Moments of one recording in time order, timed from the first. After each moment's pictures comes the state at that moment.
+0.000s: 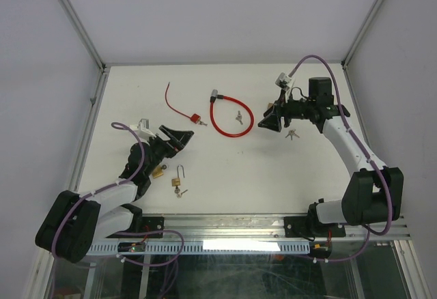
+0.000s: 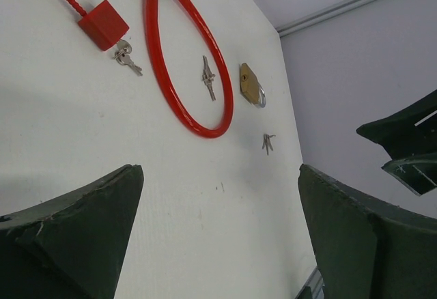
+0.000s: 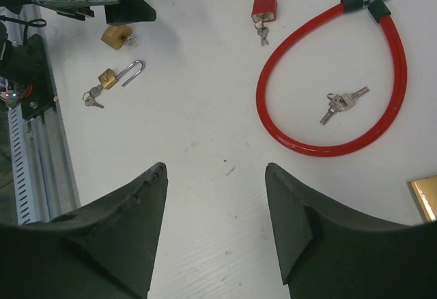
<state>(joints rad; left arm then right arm) -0.38 1.10 0.16 0.81 0.11 -1.02 0.13 1.36 1.07 -0.44 -1.01 -0.35</state>
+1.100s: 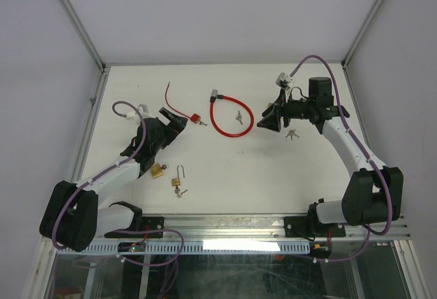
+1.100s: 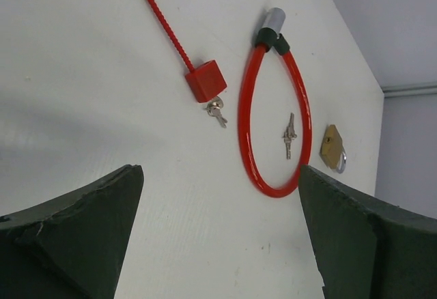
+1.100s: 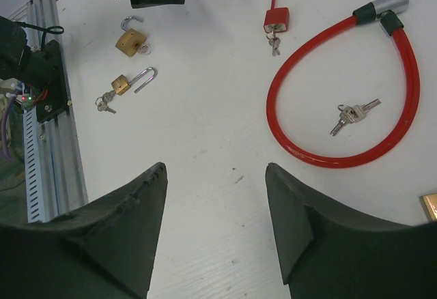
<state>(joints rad) -0.38 1.17 0.48 0.29 -0.14 -1.02 0.13 1.36 1.05 -0.39 -1.06 -0.31</state>
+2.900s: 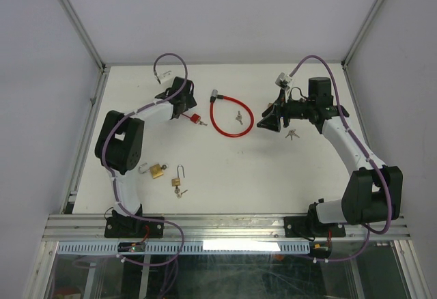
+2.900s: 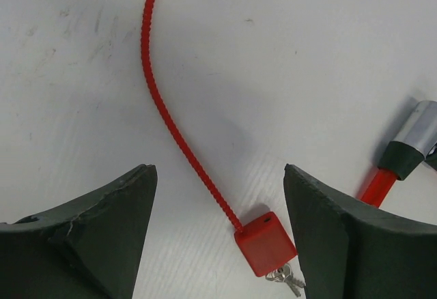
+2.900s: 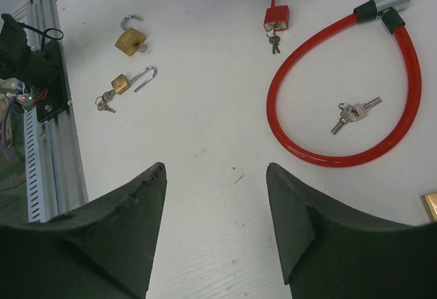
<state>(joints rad) -0.40 1.93 1.30 -0.20 -0.47 -0.73 0.13 1.37 1.05 -0.39 -1.06 -0.31</state>
